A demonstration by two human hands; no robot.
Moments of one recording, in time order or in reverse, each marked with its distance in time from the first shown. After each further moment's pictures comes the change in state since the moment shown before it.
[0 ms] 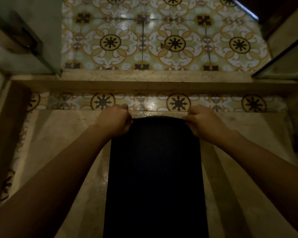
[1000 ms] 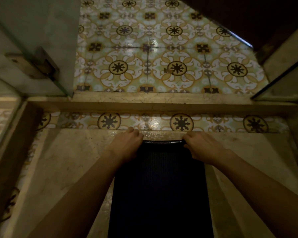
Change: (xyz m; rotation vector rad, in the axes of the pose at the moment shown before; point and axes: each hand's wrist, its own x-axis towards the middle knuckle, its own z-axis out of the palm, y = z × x) left_hand -0.002 0.019 0.010 0.146 -0.103 0.074; right_hand 0.010 -0.014 0.003 -0.121 -0.221 0.043
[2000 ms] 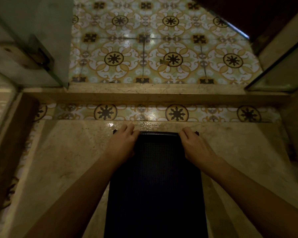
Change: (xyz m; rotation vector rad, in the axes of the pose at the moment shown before) left_hand -0.030 0.026 0.012 -0.117 0.171 -0.093; right_hand -0.033 -0.031 0.031 0.017 0.206 0.117
